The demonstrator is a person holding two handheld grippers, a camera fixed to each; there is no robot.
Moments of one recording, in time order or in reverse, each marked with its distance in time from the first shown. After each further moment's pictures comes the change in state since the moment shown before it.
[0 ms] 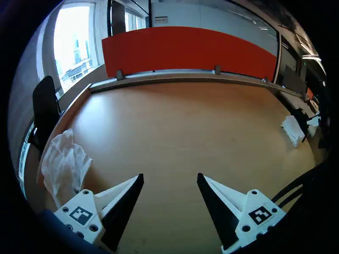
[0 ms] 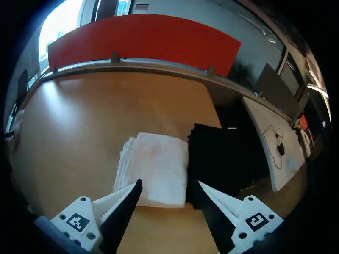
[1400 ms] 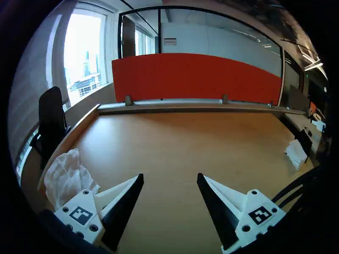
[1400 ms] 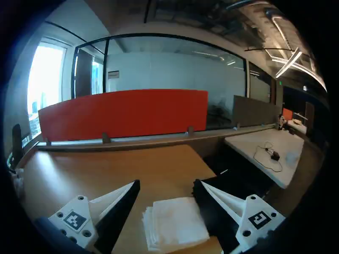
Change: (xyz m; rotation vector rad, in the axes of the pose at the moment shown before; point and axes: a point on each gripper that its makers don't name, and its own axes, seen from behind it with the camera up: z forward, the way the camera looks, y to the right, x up) left arm 0.077 -0.016 0.001 0.049 0.209 -0.054; right arm 0.111 -0.024 -0.049 -0.098 0.564 0.264
